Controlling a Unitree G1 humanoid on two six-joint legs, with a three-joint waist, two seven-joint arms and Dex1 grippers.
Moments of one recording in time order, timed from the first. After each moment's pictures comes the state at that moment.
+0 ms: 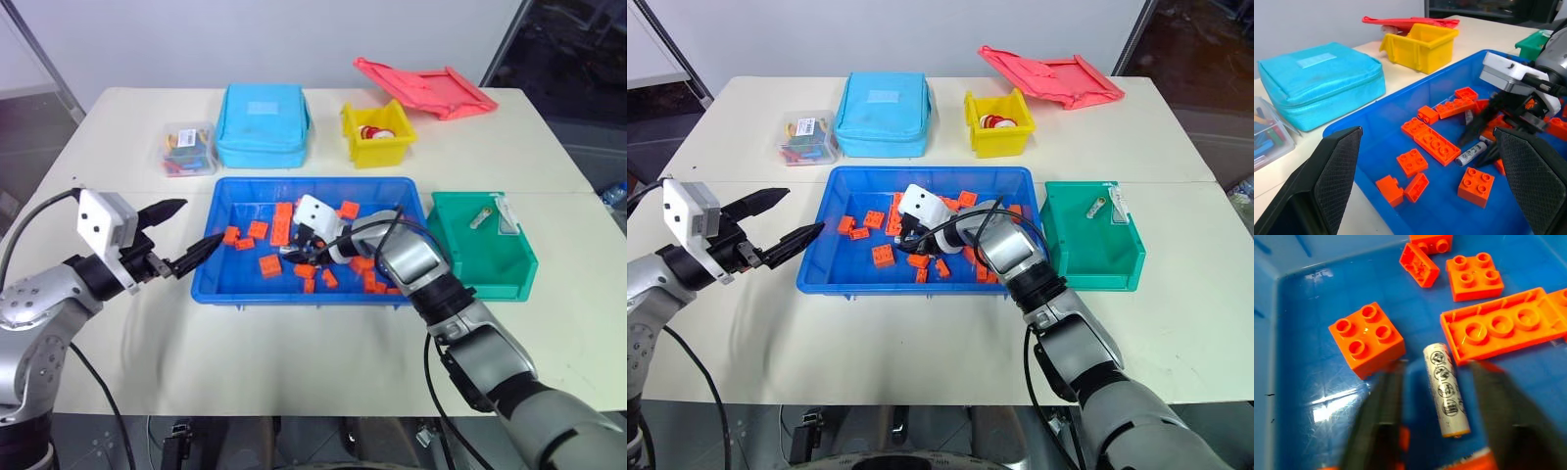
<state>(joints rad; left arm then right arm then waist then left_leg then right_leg) -0.04 0.73 0.40 -0.48 -0.67 0.51 -0.70 -0.84 -0.25 0.43 0.32 0.01 0.61 0.90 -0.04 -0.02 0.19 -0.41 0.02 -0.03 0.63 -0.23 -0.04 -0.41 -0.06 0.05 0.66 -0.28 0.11</state>
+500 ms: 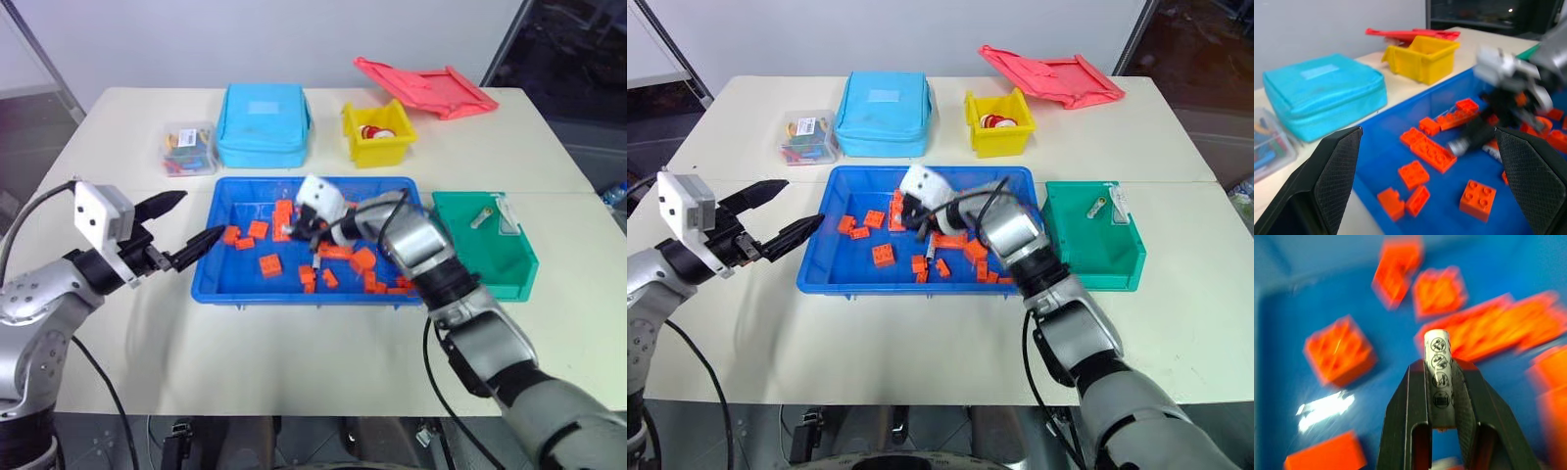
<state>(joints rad) -0.10 0.73 0.37 -0.47 -0.70 0.52 -0.73 -0.97 -0.29 0.36 0.31 0.02 0.65 0.90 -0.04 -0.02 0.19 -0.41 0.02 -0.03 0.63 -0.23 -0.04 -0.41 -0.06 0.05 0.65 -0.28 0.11</state>
